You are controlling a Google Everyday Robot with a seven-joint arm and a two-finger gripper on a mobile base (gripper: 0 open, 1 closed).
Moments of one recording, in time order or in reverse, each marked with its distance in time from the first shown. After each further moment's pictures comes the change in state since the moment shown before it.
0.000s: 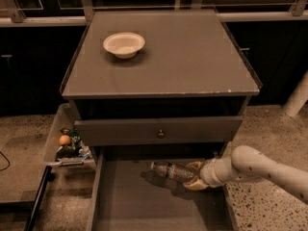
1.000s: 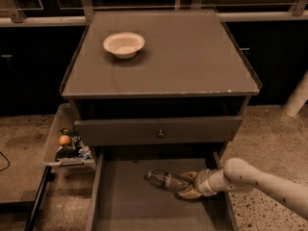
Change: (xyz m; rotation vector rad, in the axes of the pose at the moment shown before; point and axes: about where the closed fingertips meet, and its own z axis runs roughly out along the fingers) arm 0.044 0.009 0.065 -0.038 -0.043 0.047
